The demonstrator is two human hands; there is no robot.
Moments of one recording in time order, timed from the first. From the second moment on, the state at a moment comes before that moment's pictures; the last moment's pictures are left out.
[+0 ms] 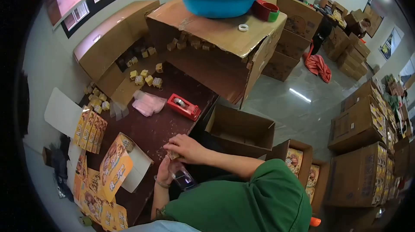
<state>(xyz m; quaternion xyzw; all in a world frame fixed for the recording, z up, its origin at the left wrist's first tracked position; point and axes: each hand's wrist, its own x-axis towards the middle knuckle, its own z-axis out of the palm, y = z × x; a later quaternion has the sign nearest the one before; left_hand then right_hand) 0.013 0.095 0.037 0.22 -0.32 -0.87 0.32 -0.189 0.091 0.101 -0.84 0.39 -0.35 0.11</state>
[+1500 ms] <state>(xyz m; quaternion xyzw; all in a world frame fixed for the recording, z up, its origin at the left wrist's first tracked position) 0.029 0.073 0.035 0.20 -0.17 -0.77 0.58 -0.217 0.089 0.124 -0.54 0.22 -0.34 0.74</state>
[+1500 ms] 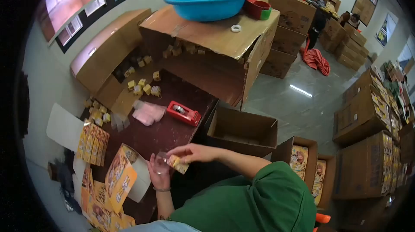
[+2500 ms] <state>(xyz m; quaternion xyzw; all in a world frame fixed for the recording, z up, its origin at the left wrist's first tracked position) 0.020 0.089 0.052 0.40 -0.29 -0.66 0.57 -0.179 0.106 0.125 -0.69 0.41 -0.43 0.42</state>
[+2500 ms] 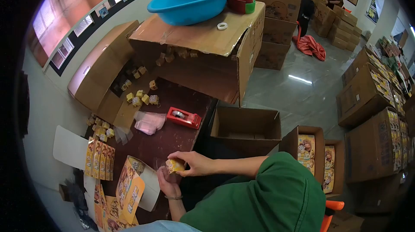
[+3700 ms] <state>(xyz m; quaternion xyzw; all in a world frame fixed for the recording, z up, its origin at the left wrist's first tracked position) 0.032 0.080 0.045 0.47 -0.35 -0.64 0.50 -0.166 0.105 0.092 -0.61 0.48 -0.47 0.43</state>
